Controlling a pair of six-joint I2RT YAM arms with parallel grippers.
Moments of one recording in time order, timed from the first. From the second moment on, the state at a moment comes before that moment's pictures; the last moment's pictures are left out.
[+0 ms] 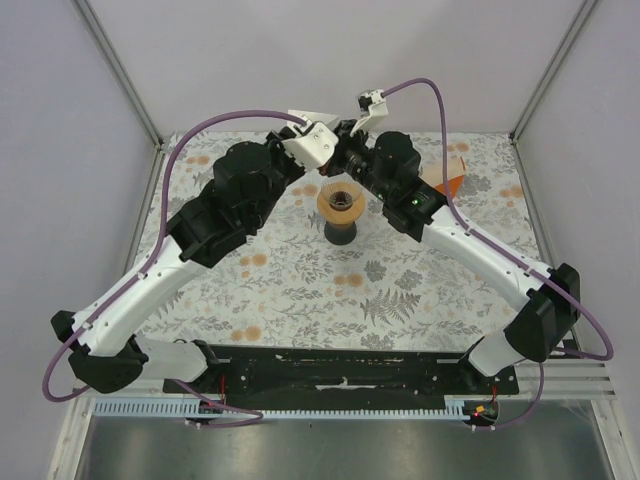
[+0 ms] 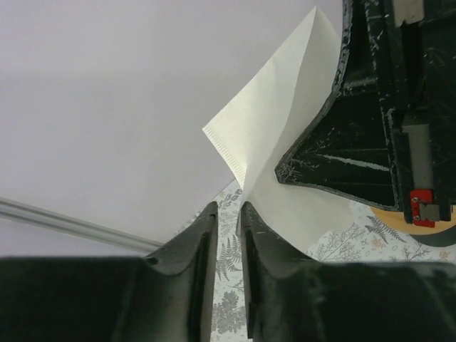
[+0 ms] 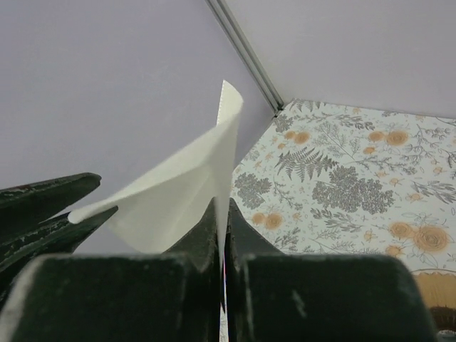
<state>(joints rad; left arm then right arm) -0.88 1.29 1.61 -0.43 -0.55 0.65 0.72 1.53 1.44 0.20 -0.04 0.55</state>
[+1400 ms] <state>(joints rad) -0.89 1.25 1.61 -0.41 -0.50 0.68 0.67 1.51 1.43 0.34 -0.10 0.57</state>
